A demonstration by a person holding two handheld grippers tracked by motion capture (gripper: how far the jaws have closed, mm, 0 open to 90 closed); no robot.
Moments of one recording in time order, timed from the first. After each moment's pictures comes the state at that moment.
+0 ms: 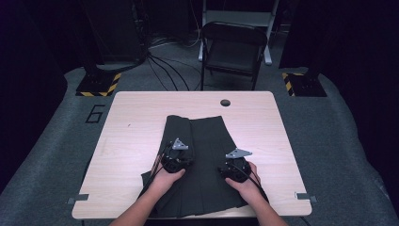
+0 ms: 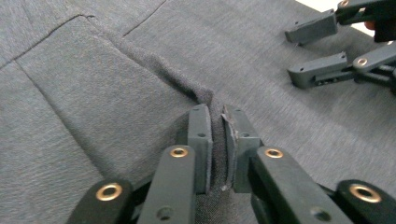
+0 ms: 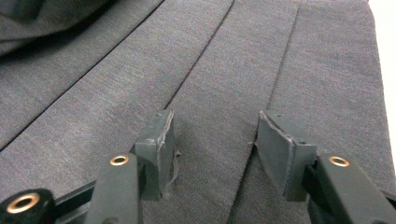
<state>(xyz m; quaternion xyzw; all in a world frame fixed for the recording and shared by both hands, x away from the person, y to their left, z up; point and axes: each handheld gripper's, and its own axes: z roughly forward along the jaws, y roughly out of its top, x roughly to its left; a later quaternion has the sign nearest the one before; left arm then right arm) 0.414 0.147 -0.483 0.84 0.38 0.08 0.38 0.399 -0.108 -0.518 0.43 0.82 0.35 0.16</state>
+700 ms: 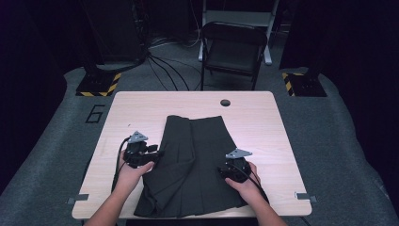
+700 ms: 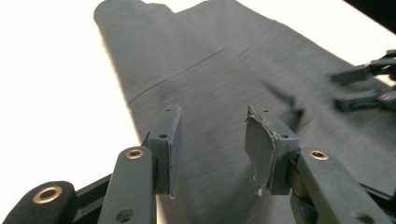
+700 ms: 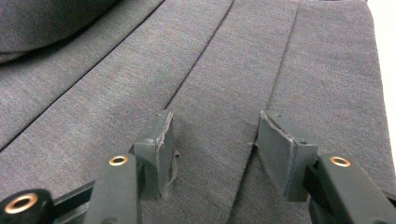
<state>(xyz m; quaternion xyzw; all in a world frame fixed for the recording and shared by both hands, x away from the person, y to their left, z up) 0.403 0.259 -0.448 0.78 0.45 0.13 0.42 0.400 -0.109 -0.519 0.42 0.82 0.35 0.17</state>
